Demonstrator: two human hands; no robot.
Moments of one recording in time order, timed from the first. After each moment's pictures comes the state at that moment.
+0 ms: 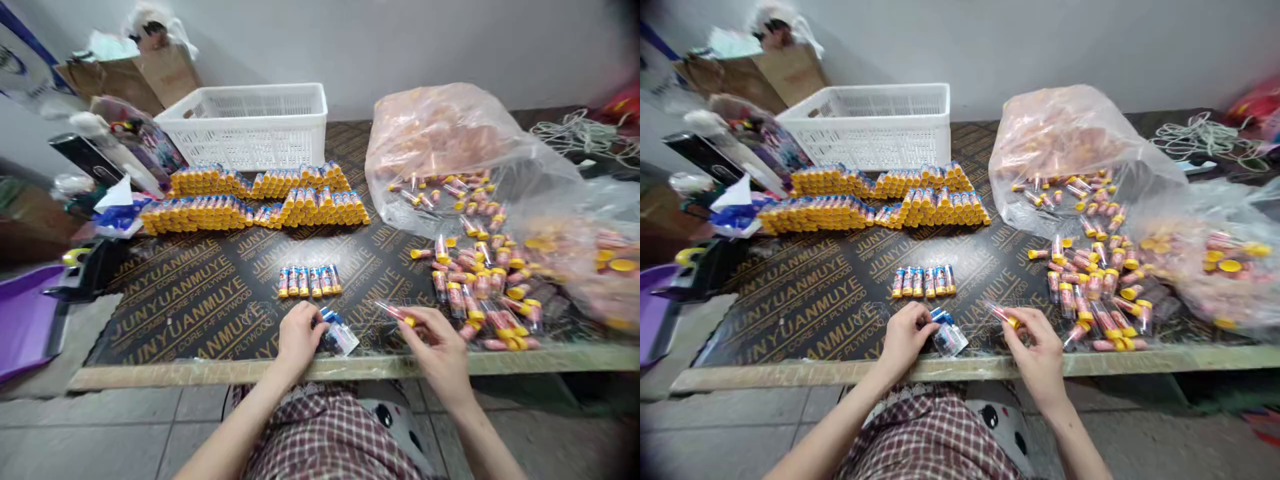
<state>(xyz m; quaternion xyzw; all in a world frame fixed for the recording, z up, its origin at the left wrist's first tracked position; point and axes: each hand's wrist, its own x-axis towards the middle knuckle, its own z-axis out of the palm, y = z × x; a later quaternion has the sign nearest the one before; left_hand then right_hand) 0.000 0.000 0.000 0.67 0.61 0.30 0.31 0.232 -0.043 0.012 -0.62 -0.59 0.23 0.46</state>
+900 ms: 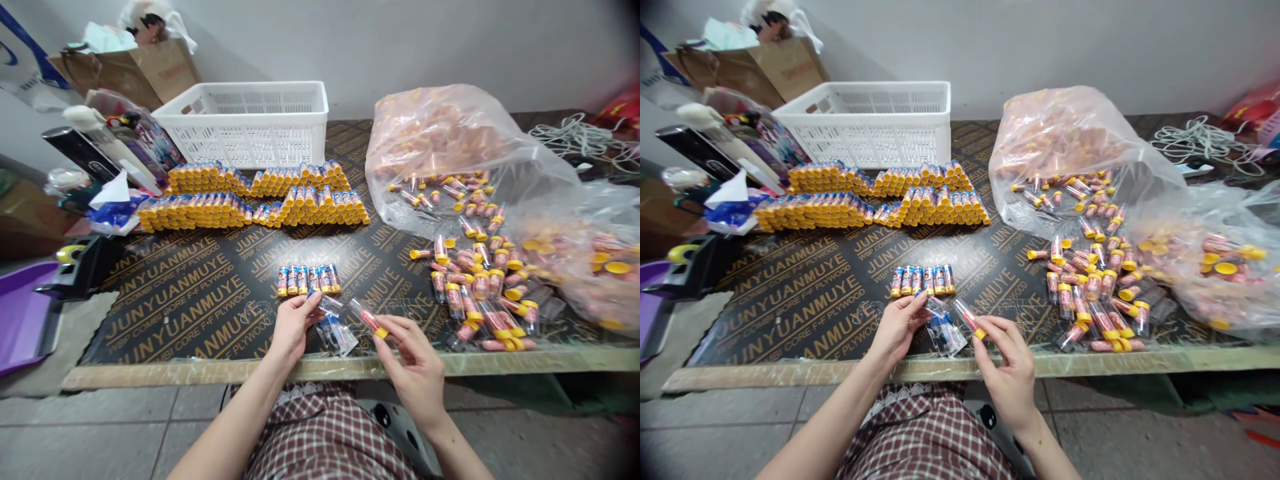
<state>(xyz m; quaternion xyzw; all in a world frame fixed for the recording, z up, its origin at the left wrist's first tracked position) 0.008 0.013 0.017 0.16 0.53 0.50 0.67 0.189 -0.060 0.014 -0.55 -0.61 0.26 0.50</state>
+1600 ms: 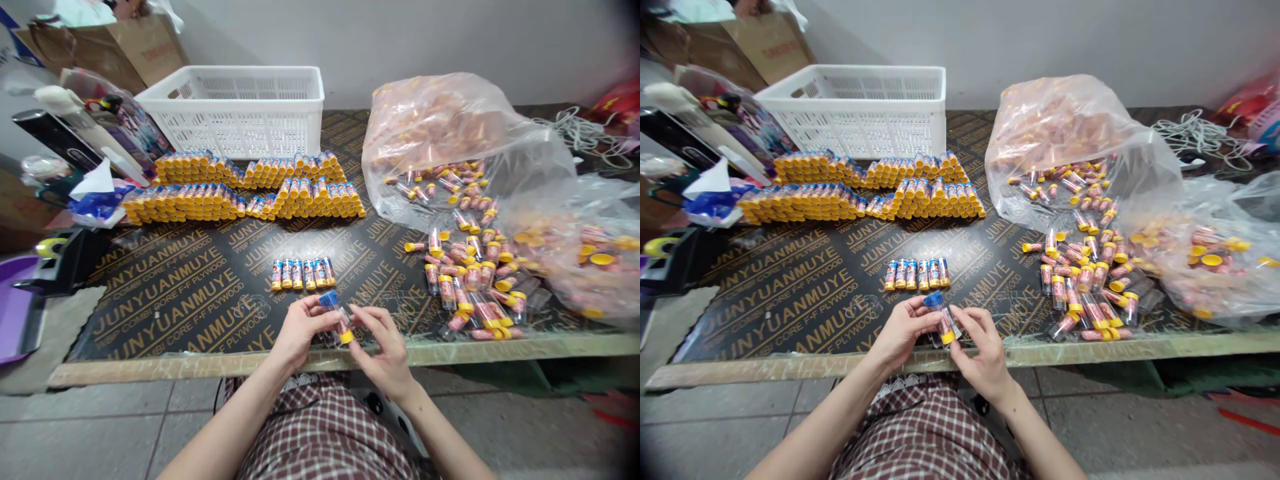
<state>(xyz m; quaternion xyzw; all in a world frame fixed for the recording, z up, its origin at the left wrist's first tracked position) 0.018 -0.006 0.025 0.25 0.44 0.42 0.75 0.180 -0.049 0.001 -0.47 -0.72 0.23 0.46</state>
